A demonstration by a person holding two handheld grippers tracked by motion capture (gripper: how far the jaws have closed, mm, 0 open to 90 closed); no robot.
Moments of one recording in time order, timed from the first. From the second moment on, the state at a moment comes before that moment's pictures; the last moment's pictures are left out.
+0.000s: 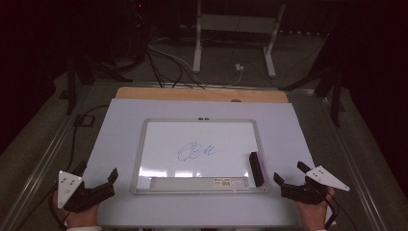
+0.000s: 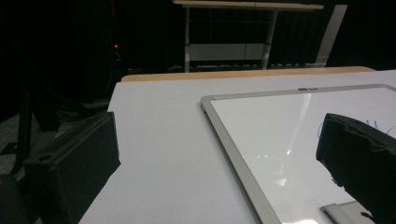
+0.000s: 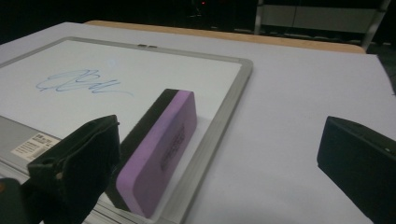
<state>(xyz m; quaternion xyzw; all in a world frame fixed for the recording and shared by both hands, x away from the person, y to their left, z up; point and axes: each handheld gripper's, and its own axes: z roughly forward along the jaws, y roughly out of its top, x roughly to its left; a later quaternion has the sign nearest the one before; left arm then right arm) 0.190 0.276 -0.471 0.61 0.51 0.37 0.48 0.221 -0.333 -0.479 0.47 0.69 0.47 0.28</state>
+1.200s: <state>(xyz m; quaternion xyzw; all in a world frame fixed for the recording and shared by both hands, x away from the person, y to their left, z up) 0.194 0.270 -0.477 0.62 0.51 0.37 0.46 0.231 -0.337 -0.445 0.48 0.68 0.49 0.26</state>
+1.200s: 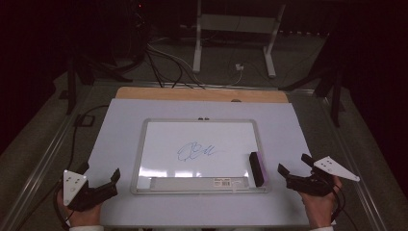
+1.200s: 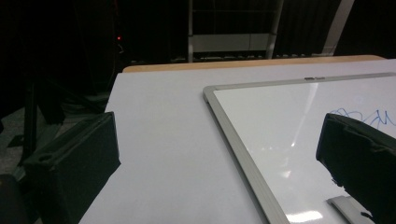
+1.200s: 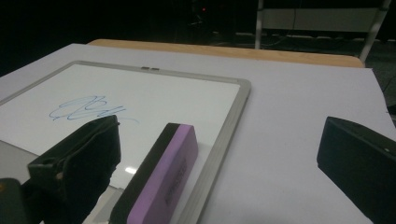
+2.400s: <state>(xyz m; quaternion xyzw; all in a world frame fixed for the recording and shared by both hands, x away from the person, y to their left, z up) 0.195 0.266 -0.479 0.63 0.51 0.37 0.45 0.271 -0.304 -0.459 0.48 0.74 0.43 0.17</state>
